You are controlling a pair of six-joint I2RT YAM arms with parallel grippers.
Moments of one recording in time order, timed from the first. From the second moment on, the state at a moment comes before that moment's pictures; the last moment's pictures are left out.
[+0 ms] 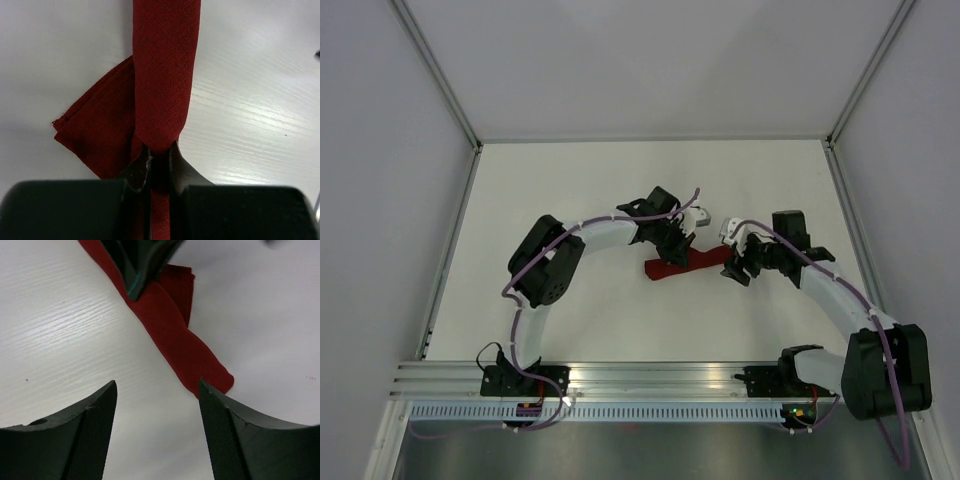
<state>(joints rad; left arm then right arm) -0.75 2.08 1.42 -0.29 0.54 0.23 0.09 1.22 0.70 -0.40 -0.74 -0.85</state>
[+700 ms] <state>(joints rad) -0.71 2.29 1.70 -0.65 0.88 0.25 0.58 1.30 0.54 -0.07 -0.34 -1.02</state>
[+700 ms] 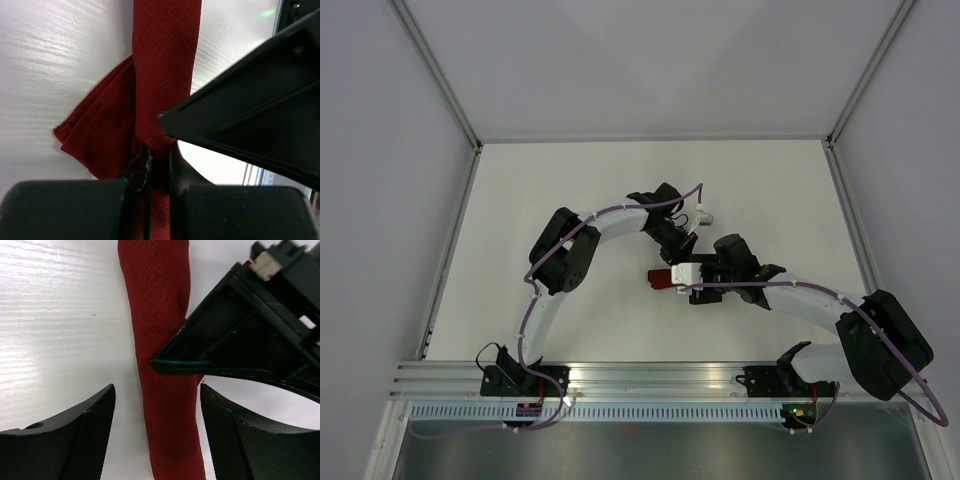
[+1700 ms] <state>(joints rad) -0.55 2.06 1.54 -0.52 0.56 0.09 0.55 1.69 0.95 -0.44 -0.39 -0.93</state>
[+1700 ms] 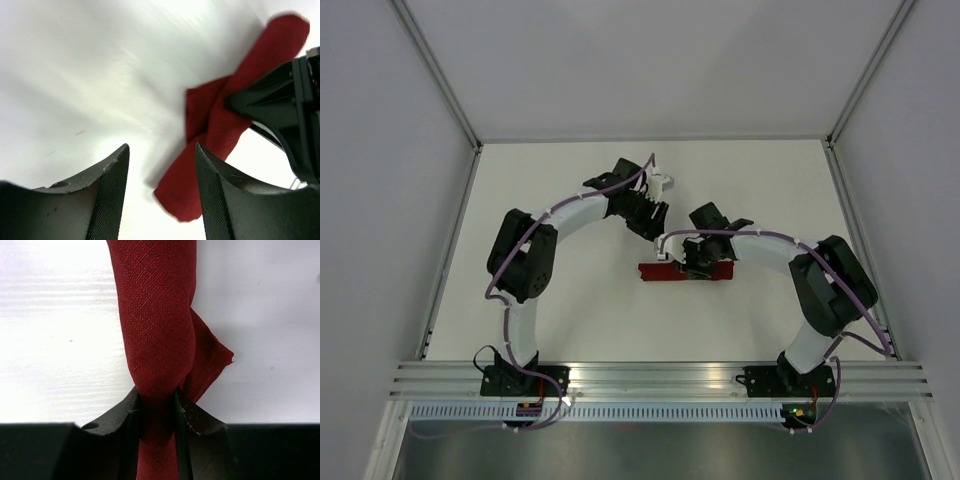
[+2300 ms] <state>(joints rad) -0.51 1.61 1.00 -0.14 0.26 -0.20 0.41 2.00 1.33 -0.85 -0.66 -0.88</state>
